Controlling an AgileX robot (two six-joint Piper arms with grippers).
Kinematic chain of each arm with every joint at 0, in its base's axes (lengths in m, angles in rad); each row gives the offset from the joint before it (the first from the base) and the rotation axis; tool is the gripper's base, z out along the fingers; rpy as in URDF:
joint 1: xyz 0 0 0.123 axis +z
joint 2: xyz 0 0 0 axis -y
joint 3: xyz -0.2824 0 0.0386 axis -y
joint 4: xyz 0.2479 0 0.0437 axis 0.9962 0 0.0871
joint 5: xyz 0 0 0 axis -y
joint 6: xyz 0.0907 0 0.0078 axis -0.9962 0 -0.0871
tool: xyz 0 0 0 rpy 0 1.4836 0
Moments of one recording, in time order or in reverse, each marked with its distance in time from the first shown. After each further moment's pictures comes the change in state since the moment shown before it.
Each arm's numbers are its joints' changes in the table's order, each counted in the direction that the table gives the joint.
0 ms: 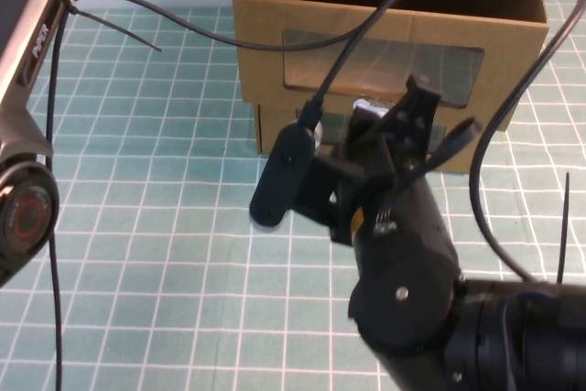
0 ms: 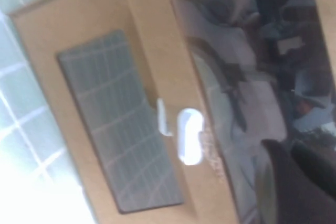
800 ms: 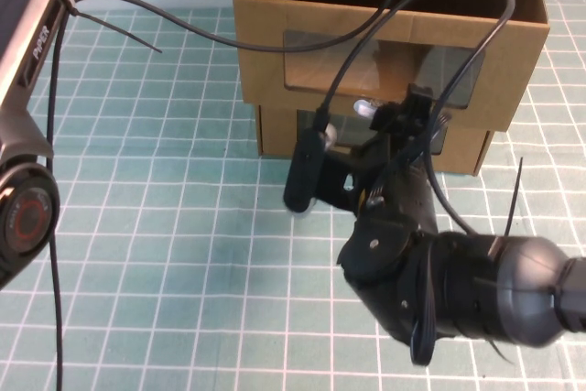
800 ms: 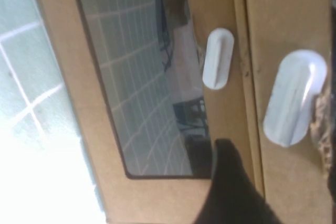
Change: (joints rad) right arm -0.166 -0.178 0.032 -0.022 0.038 0.060; left arm 0.000 0.000 0.000 -0.001 0.000 -0.004
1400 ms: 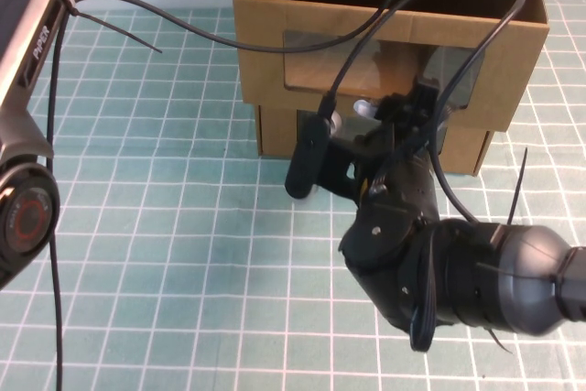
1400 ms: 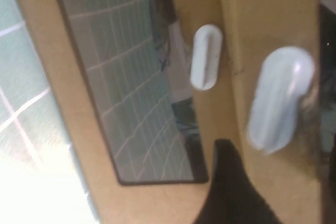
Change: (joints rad) right arm -0.025 -0.003 0.019 -0.007 0.008 -0.020; left arm 0.000 0.000 0.000 0.000 0.000 -0.002
